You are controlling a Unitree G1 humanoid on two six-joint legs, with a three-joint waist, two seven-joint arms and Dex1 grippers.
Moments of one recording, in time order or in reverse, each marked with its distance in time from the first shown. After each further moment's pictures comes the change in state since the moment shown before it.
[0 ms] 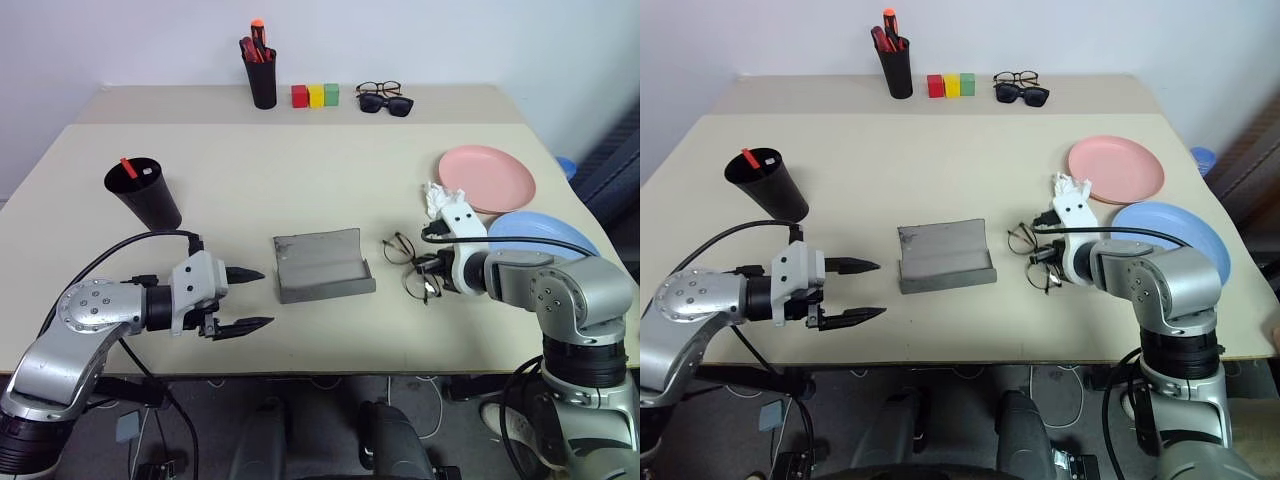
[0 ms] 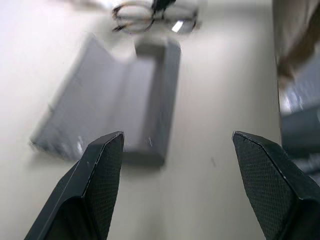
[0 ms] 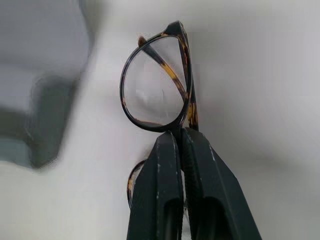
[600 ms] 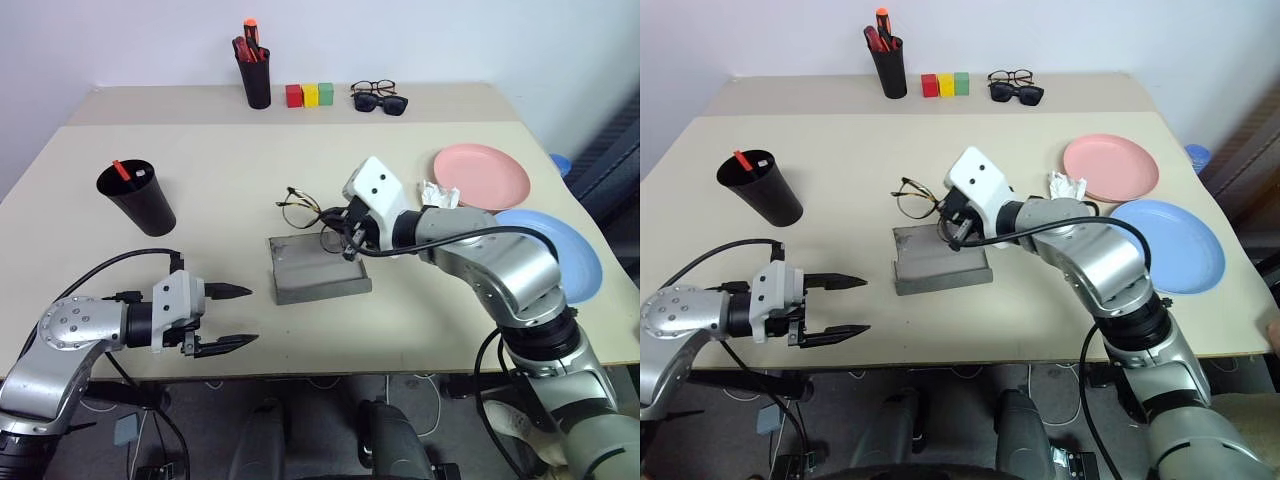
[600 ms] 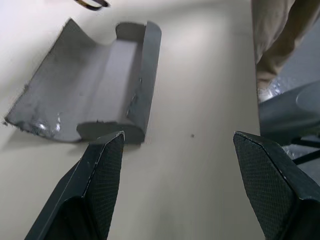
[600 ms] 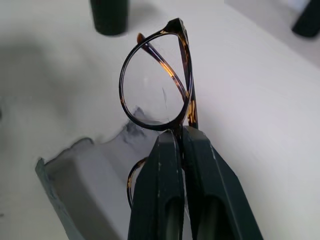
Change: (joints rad) left arm 0.137 0.056 0.041 0.089 0.003 -0.169 -0.101; right arm -0.174 0.036 0.437 -0.003 -0.160 -0.531 0.183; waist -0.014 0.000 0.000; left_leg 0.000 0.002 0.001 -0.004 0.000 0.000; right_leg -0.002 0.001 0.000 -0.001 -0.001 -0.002
